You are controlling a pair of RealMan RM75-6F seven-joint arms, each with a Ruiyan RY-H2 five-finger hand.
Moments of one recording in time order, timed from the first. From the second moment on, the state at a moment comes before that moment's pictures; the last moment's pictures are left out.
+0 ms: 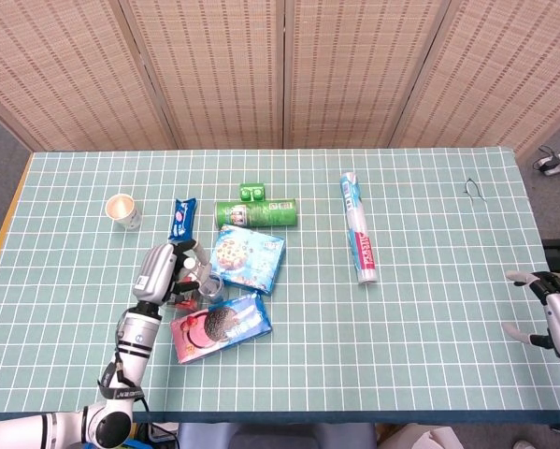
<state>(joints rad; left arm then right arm) -0.60 -1.57 -0.31 -1.78 1.09 1.29 0.13 0.09 -1.00 0.06 -1.56 -1.48 1.41 0.21</state>
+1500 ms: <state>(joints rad) -0.54 -1.62 -0.23 -1.65 1.18 1.26 0.10 0.10 -1.01 0.06 -1.56 -1.47 1.39 0.19</state>
